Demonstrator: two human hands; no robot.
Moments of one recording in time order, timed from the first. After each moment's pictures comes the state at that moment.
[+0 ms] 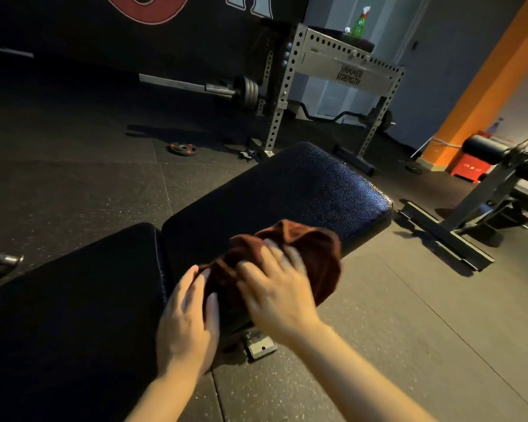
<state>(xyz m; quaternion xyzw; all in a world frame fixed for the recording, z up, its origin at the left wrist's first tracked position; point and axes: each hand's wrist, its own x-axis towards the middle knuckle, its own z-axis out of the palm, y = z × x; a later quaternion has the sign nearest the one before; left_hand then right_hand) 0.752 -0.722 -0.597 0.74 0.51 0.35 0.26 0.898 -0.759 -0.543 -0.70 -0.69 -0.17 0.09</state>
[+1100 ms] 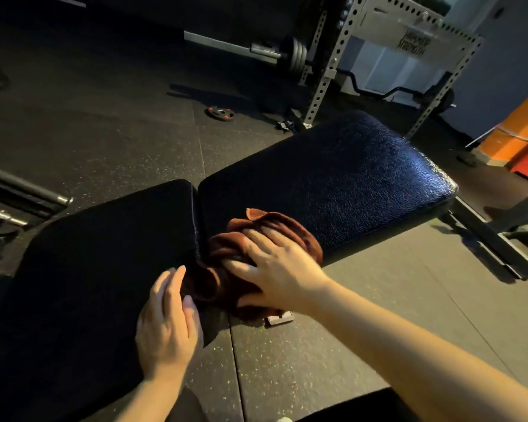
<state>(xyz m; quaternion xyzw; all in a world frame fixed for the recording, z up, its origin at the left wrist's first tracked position) 0.706 -0.754 -0.663 0.66 0.59 0.45 0.12 0.887 -0.730 -0.550 -0.48 -0.86 -0.14 -0.15</state>
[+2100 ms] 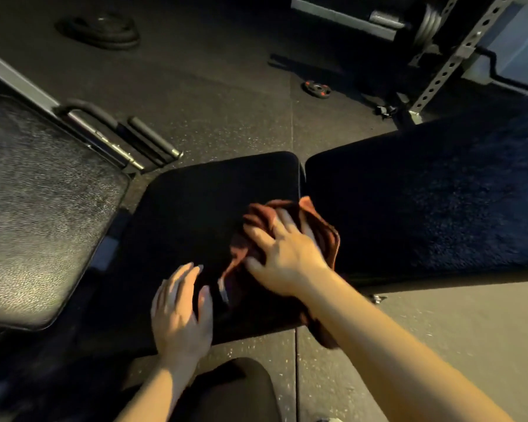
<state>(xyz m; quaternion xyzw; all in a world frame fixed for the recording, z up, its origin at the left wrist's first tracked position) 0.606 -0.761 -0.730 0.54 0.71 0.44 0.14 0.764 -0.671 -0.616 -0.57 -0.81 0.03 -0.11</state>
